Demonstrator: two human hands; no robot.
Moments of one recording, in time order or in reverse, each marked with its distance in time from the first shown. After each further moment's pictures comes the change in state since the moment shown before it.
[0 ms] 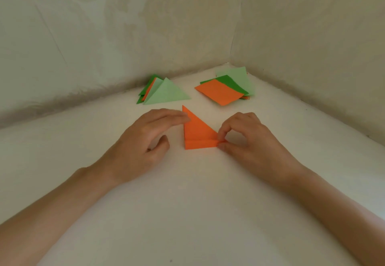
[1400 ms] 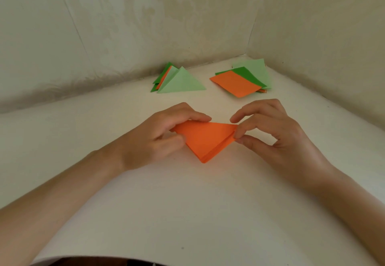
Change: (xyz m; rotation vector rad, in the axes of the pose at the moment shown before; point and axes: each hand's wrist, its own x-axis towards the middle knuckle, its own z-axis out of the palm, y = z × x) left_hand 0.003 0.005 -0.007 -0.295 -0.208 -0.105; right_hand -0.007 0.000 -0.005 0.059 0.100 -0.309
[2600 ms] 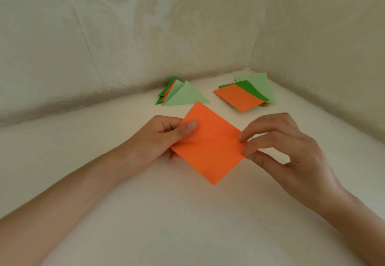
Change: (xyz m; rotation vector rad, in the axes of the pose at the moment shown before) left_hand 0.002 0.011 0.000 -0.586 0.187 -0.397; right_hand 0.002 -0.013 -0.007 0.040 0.101 -0.182
